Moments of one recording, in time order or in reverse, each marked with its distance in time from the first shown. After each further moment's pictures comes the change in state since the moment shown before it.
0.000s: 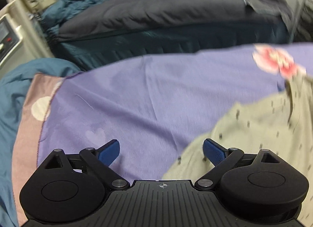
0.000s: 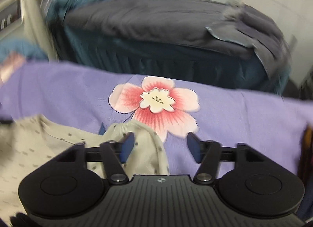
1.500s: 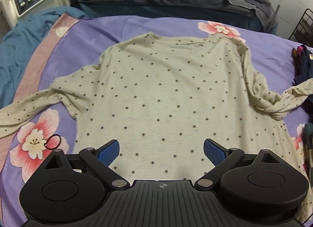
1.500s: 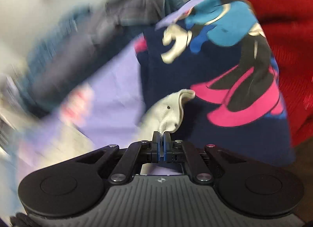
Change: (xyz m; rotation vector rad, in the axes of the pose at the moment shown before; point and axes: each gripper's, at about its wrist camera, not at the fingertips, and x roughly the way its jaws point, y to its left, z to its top) left arm -0.186 -0.134 -0.146 -0.254 0.085 -0.027; right arm -0.168 -0.271 -0.126 0.893 -0.051 0.213
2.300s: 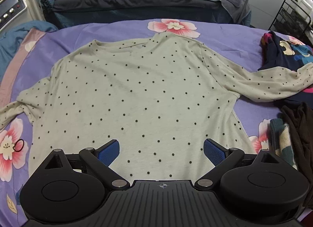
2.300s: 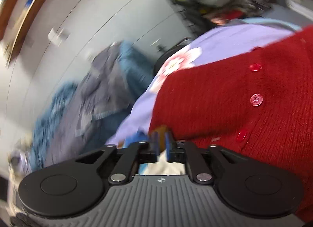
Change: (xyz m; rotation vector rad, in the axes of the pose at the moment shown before) left arm -0.006 -0.108 0.001 0.061 0.013 -0.056; right arm -0.091 -0.081 0.139 -0.167 -0.198 -0.138
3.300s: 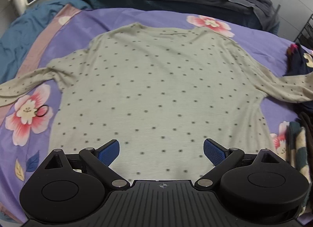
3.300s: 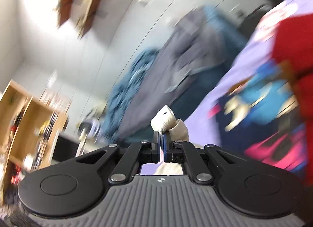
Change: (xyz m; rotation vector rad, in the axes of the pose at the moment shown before) left arm -0.019 0.055 -0.032 -0.153 0.017 0.101; right arm -0.035 0.161 -0.084 0.050 0.184 0.555
